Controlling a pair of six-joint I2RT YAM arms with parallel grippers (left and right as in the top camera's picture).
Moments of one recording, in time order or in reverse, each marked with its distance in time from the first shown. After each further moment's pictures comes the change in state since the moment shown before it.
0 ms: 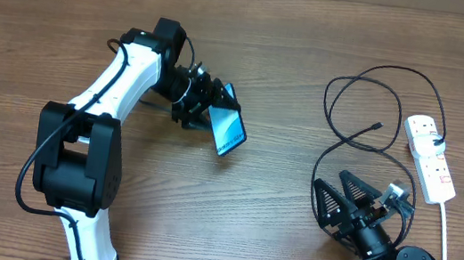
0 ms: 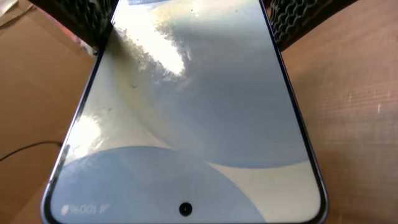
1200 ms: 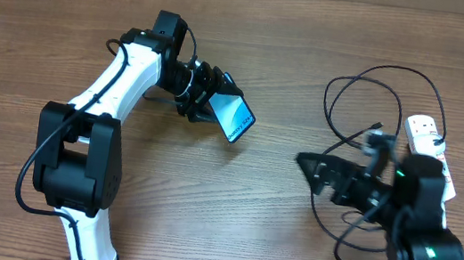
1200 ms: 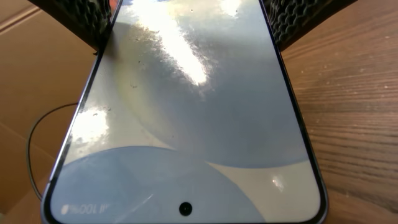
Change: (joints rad) left arm 0.000 0.000 0.000 0.125 0.009 -0.270; right arm 0.177 0.821 0.695 -0.572 -0.006 -0.181
